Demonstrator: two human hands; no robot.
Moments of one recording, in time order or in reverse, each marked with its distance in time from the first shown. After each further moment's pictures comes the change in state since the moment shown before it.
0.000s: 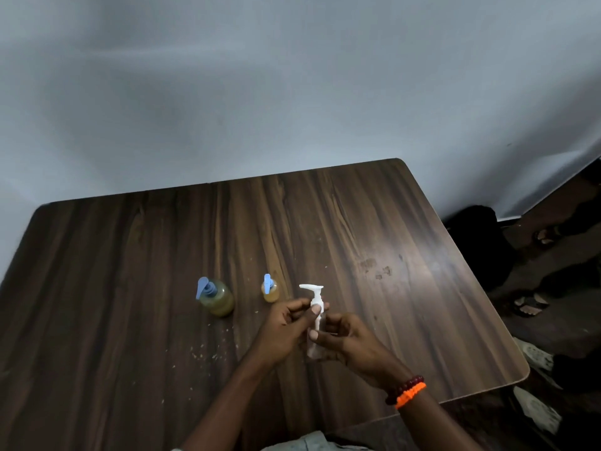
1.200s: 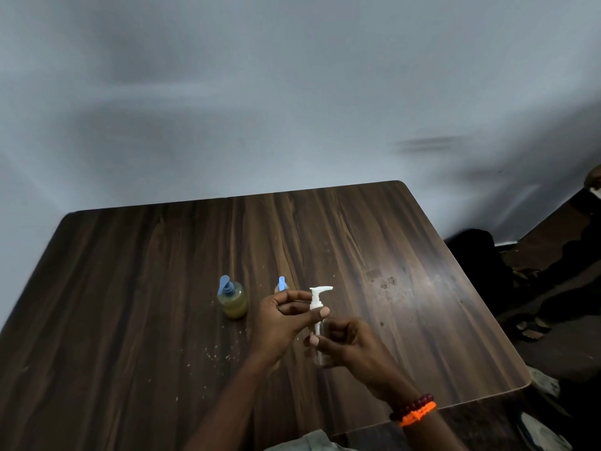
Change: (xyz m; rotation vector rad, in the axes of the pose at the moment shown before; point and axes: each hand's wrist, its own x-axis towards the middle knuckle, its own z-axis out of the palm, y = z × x) left_hand -0.045 0.026 -0.018 0.000 0.239 0.108; right_hand -0.040 -0.024 0.055 -0.191 0.118 -0.138
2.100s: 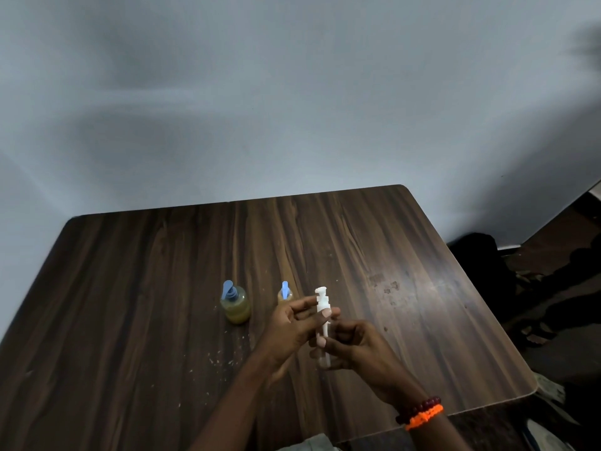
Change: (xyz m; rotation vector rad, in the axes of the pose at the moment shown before) left_hand 0.001 0.006 0.001 -0.182 -0.238 -0.161; right_hand 0.004 -0.002 -0.005 0.093 -0.029 0.022
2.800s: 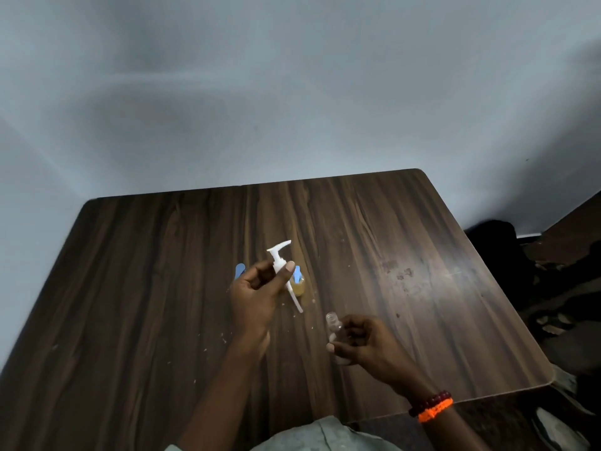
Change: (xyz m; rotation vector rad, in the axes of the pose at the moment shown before) left_hand -0.005 0.023 -0.036 0.027 0.511 0.302; right_hand 0.000 0.025 -0.006 -0.254 0.047 0.030
